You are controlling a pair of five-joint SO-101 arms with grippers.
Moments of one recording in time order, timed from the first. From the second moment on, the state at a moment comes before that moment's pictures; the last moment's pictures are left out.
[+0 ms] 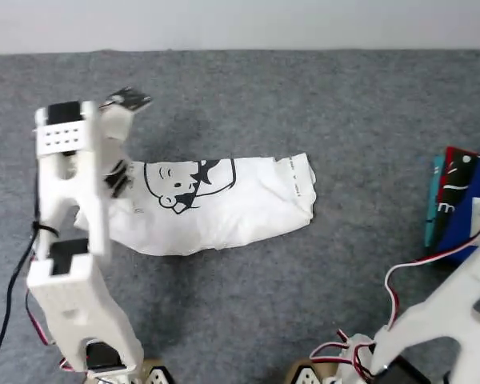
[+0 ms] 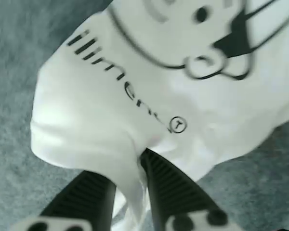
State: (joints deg) left arm -10.7 23.4 -18.9 99.1 -30.1; right arm 39.1 -25.6 -12.9 100.7 34.0
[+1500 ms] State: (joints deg) left arm 29.5 58.1 -79.0 99.0 -6.6; right arm 39.1 -25.6 -12.9 100.7 34.0
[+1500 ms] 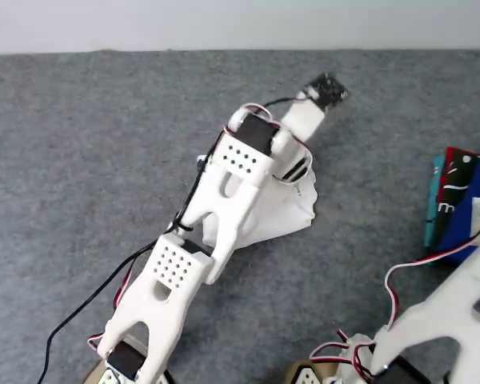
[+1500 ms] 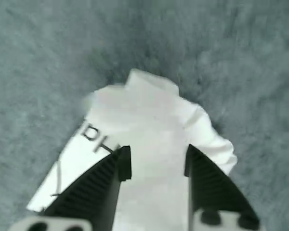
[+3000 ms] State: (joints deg) left arm 40.8 39.5 -45.7 99.2 -15.9; right arm 39.1 -25.6 -12.9 100.7 34.0
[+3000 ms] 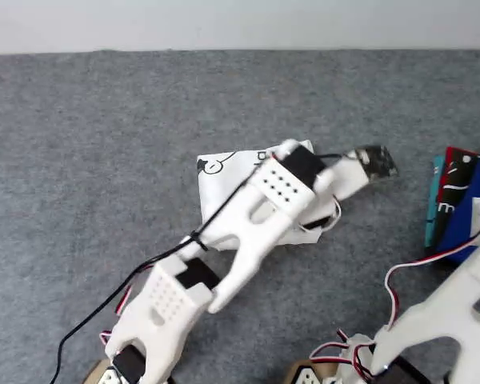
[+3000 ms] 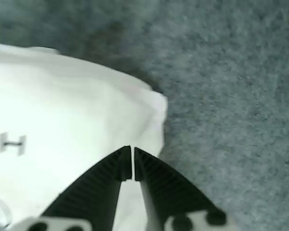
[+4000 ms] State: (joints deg) left arm 40.5 40.7 -27.6 98.9 -18.7; right arm 39.2 -25.6 -12.9 100.7 34.0
